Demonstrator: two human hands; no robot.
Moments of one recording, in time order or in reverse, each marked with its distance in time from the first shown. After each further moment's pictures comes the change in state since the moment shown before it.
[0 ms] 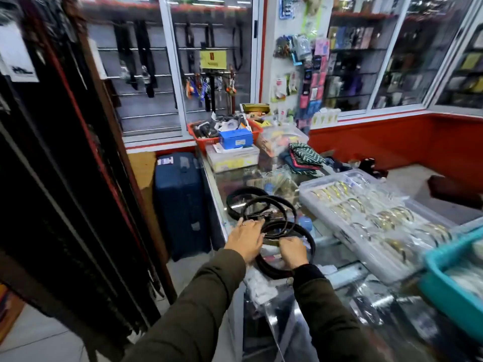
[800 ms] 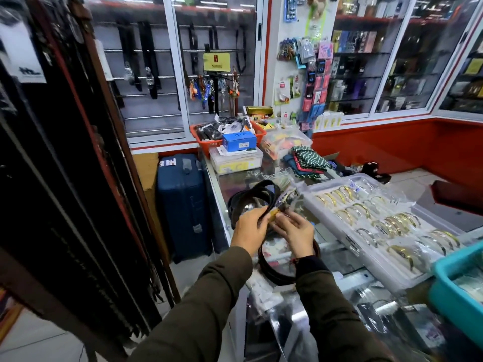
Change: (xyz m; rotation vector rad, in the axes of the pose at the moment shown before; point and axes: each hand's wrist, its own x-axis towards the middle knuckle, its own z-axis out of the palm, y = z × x) left_hand 0.003 0.013 -0.032 -0.609 0.391 -0.053; right_hand -0.009 -0.044 -0.007 1.011 -0.054 -0.187
